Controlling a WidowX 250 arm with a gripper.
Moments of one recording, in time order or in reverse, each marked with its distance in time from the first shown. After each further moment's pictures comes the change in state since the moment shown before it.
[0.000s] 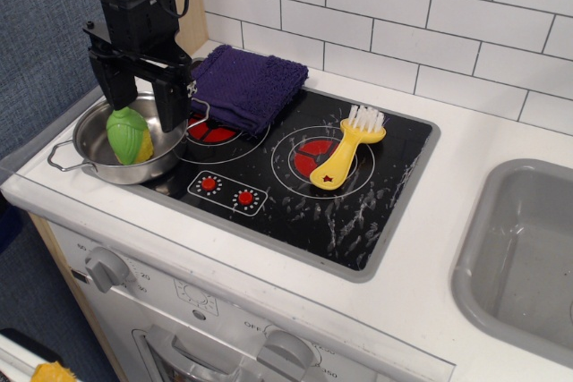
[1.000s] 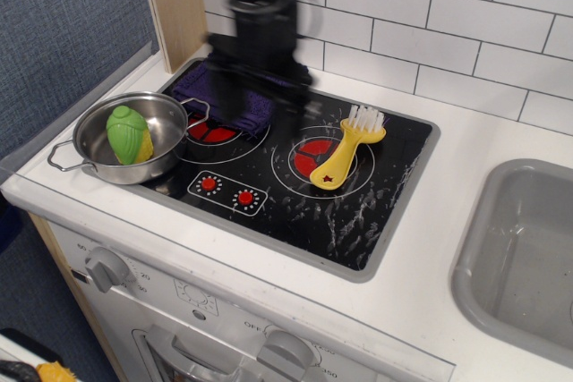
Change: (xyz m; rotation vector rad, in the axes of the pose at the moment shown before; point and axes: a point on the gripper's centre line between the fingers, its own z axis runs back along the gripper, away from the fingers) arm 0.042 -0.110 -0.005 -0.031 0.012 -0.170
